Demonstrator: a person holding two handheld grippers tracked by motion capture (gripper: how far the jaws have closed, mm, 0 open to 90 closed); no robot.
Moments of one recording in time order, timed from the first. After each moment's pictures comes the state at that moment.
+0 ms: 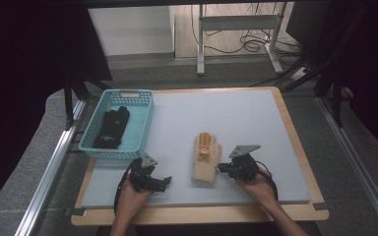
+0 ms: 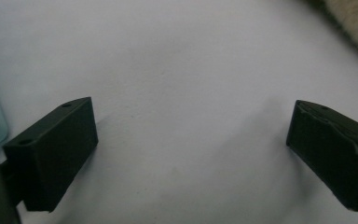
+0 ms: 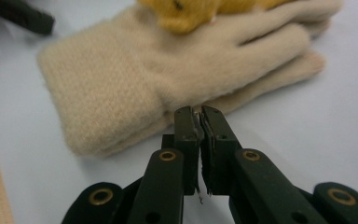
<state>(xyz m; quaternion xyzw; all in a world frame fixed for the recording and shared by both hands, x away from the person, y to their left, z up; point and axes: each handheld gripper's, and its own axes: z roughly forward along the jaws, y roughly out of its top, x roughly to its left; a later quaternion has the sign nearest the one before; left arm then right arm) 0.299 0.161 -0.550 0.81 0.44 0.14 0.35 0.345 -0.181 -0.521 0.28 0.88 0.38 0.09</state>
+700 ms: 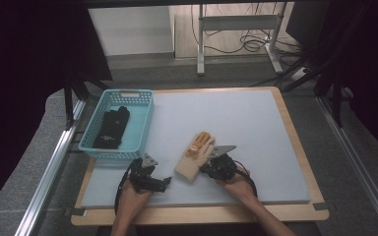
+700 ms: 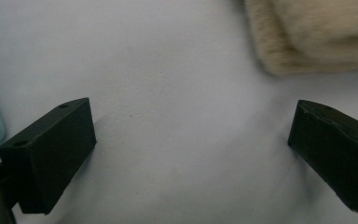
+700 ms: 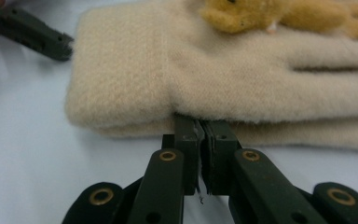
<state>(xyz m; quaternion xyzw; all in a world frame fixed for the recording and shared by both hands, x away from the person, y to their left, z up) 0.299 0.158 -0.551 0.82 0.44 0.15 0.34 0.352 -0.120 -0.533 0.24 0.89 0.39 0.07</state>
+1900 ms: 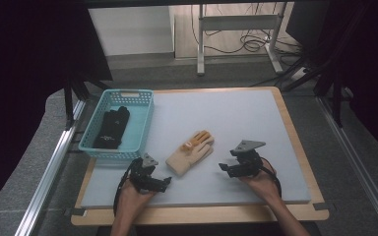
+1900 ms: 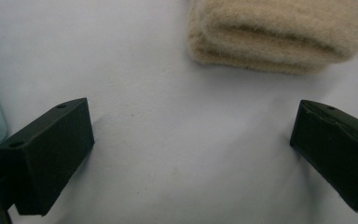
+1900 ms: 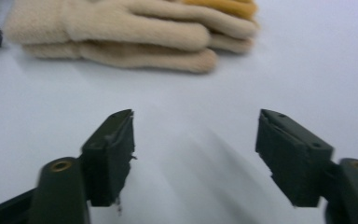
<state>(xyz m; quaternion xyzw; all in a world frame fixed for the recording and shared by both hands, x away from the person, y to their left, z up) 0.299 0.157 -0.551 0.82 0.44 0.15 0.34 0.358 -0.202 -0.514 0.29 0.86 0.39 0.14</state>
